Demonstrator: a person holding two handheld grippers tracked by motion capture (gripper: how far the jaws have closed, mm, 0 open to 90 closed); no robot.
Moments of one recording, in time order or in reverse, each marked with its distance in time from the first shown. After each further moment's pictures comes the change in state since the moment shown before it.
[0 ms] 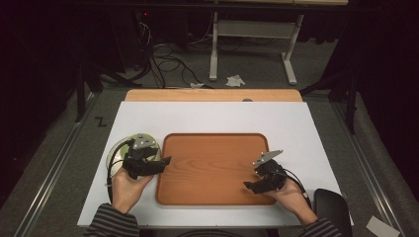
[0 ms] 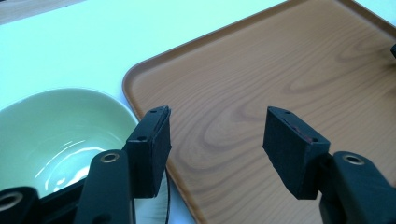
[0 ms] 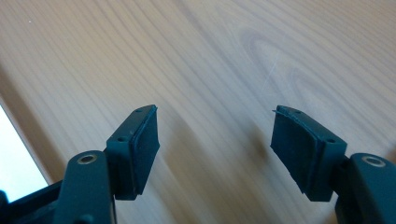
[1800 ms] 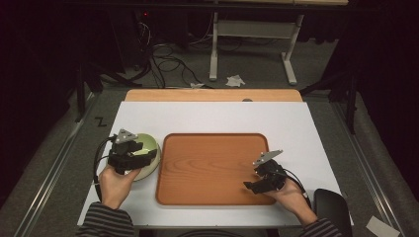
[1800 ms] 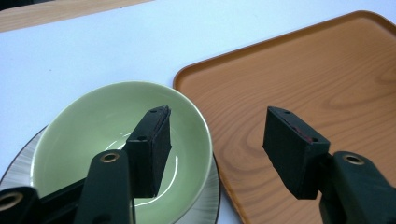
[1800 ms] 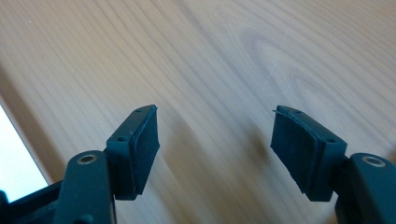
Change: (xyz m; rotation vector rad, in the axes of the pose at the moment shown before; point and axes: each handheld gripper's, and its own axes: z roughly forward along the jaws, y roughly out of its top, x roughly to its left) left arm 0.034 -0.004 -0.015 -0.039 0.077 -0.093; right arm 0.000 0.000 0.000 0.003 0.002 -0.007
